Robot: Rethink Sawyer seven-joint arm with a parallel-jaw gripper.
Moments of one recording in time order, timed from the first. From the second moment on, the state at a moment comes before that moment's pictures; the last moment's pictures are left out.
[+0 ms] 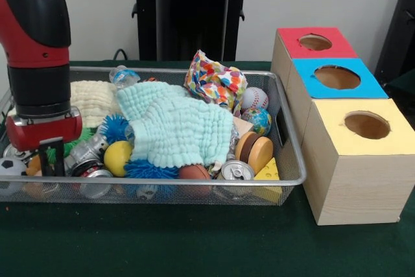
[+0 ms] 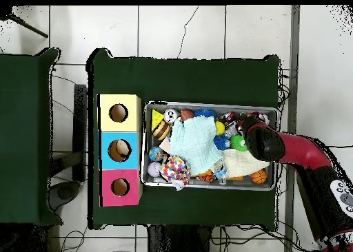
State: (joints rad) arm -0.95 -0.35 0.51 1.44 -0.68 0.34 0.90
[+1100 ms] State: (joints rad) arm -0.97 -0.36 0.51 1.44 -0.68 0.34 0.90
